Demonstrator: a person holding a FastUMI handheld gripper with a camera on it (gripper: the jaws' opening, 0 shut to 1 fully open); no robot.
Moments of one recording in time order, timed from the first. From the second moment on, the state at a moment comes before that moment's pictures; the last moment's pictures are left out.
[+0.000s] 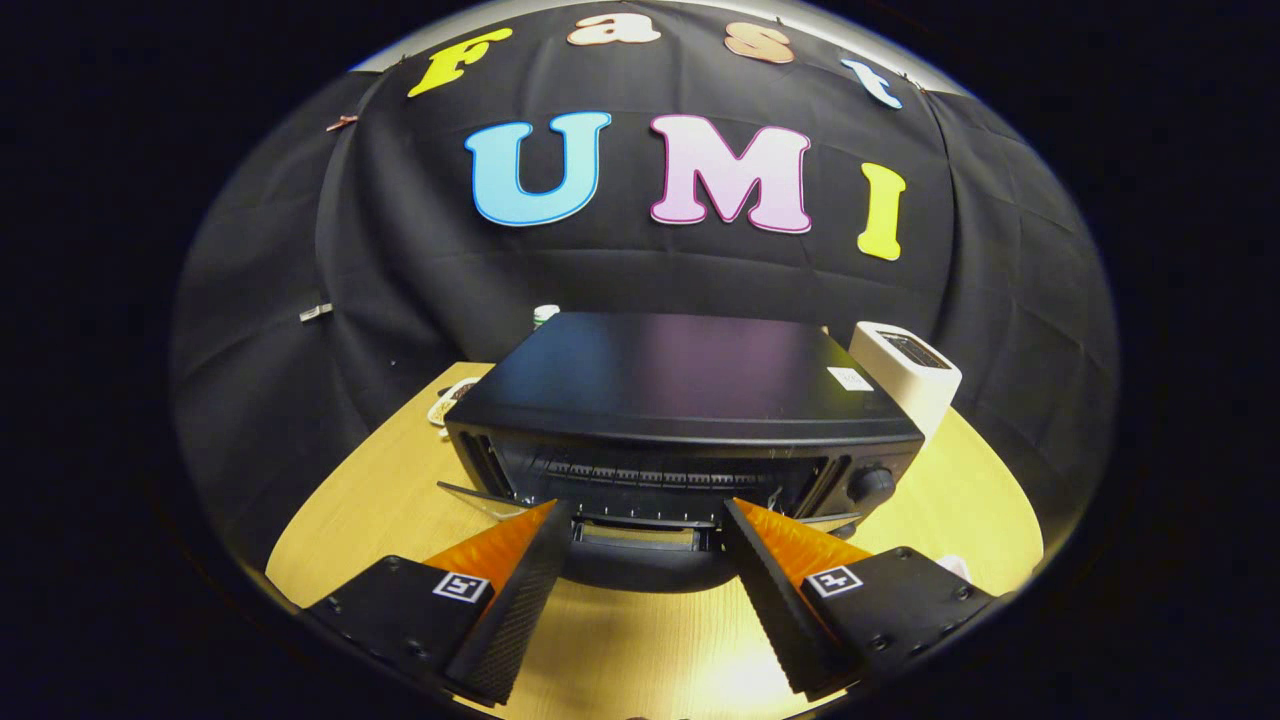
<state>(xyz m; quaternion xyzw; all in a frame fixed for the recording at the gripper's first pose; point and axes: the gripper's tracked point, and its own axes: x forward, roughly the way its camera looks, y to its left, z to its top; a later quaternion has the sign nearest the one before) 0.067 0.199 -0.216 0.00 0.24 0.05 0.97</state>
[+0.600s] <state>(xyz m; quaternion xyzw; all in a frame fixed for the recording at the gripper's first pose) 0.005 0.200 -0.258 -0.04 0.28 0.09 0.95</state>
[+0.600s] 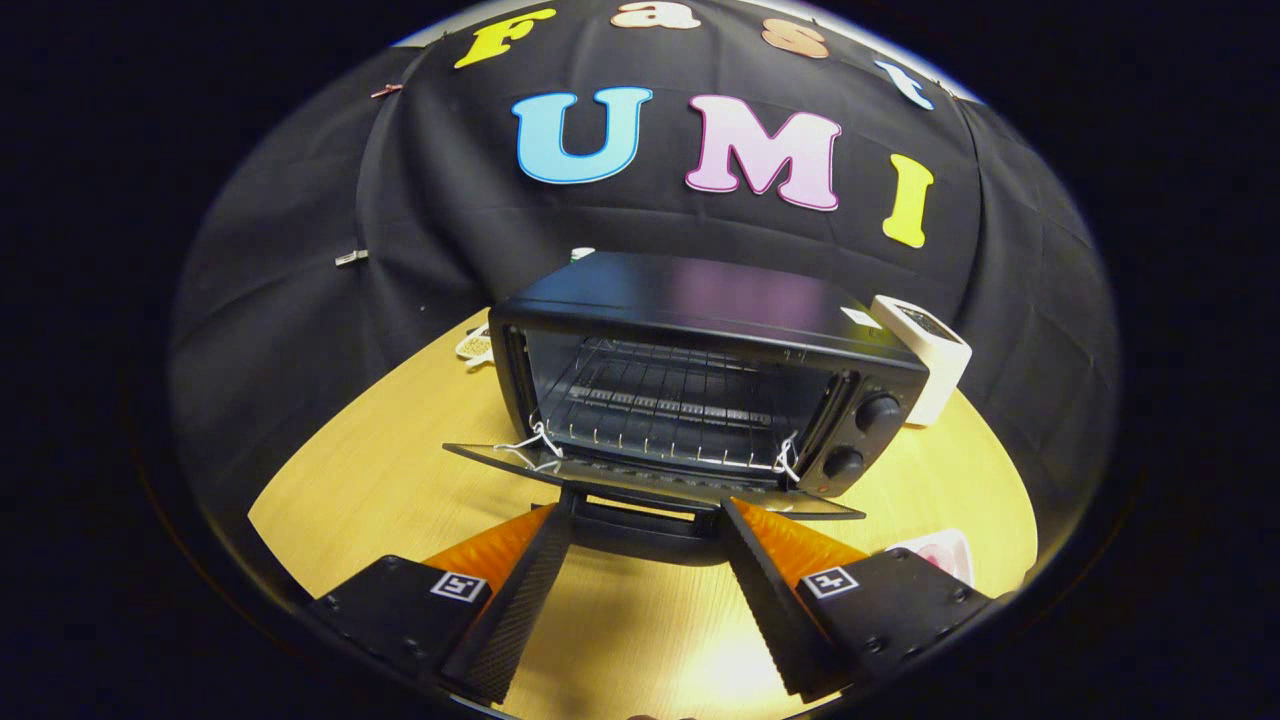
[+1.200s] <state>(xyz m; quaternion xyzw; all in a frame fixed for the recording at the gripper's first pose) -0.063 0.185 -0.315 -0.02 0.40 0.14 0.90</state>
